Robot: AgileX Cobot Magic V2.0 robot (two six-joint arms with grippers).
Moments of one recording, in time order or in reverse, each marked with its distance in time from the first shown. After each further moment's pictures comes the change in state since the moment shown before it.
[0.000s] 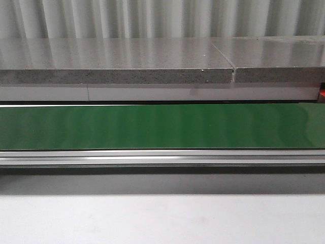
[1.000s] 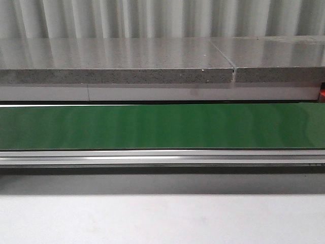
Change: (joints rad) left arm 0.000 0.000 0.000 0.000 0.000 0.000; right arm -0.100 0.344 0.001 0.002 -0.094 0.027
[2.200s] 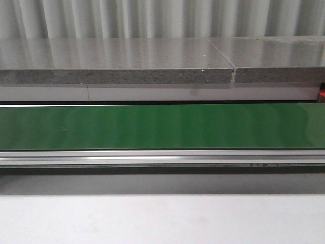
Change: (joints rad) left arm 0.000 0.000 0.000 0.000 0.000 0.000; right arm 0.037 -0.277 0.000 0.037 -0.009 0.014
